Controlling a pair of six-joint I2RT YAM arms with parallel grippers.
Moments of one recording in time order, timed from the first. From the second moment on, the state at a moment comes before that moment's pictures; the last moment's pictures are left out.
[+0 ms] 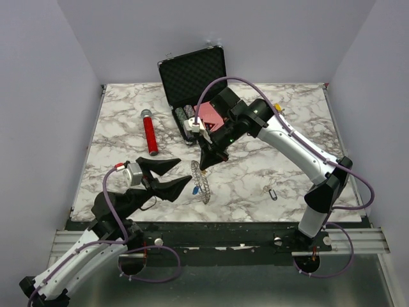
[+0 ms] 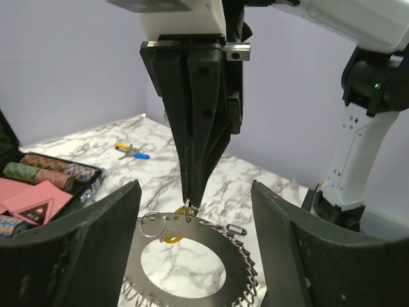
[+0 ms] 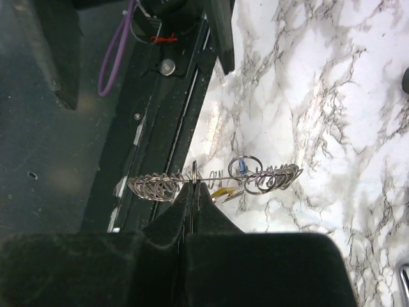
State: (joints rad) left arm -0.76 0.24 0.31 0.35 0.20 -0.32; right arm 0.83 1.77 1.92 -1.19 -0.90 -0.71
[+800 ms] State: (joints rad) left arm -0.76 0.60 0.58 -0.09 0.38 0.10; right arm 0.89 1.82 1.98 -1.28 -0.69 -0.77
